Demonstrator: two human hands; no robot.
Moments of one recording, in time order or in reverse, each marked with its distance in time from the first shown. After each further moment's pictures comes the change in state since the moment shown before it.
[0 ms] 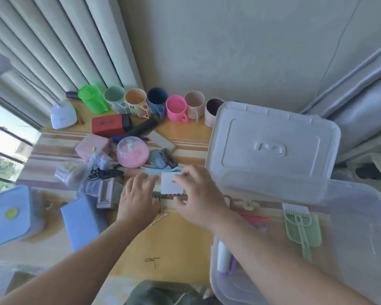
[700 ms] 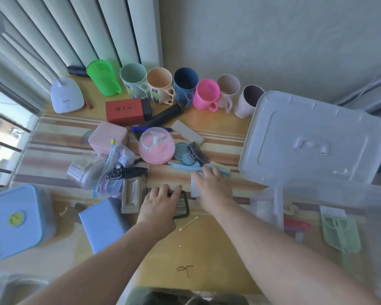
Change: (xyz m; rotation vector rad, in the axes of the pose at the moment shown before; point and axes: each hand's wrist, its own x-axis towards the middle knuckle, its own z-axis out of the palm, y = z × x) left_hand 0.033 -0.088 0.047 0.181 -0.354 0.206; right_hand 0.085 0.016 0.139 -0.544 -0.435 0.274
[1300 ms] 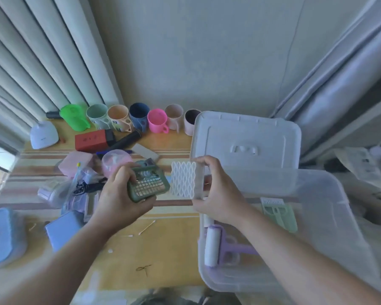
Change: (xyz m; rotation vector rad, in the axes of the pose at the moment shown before) left_hand -0.082 0.088 -0.137 -0.595 0.671 0.149; right_hand -0.191 0.119 -0.126 0.971 0.316 -0.043
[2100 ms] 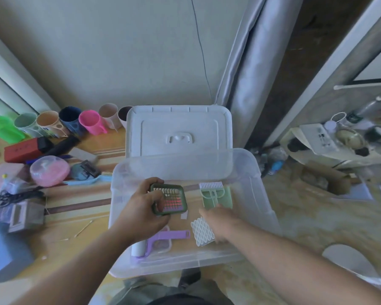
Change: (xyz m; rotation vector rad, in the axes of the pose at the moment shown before) left_hand -0.035 0.182 0.194 -0.032 -0.391 0.202; right_hand -0.121 0.240 -0.111 -0.795 -0.599 0.363
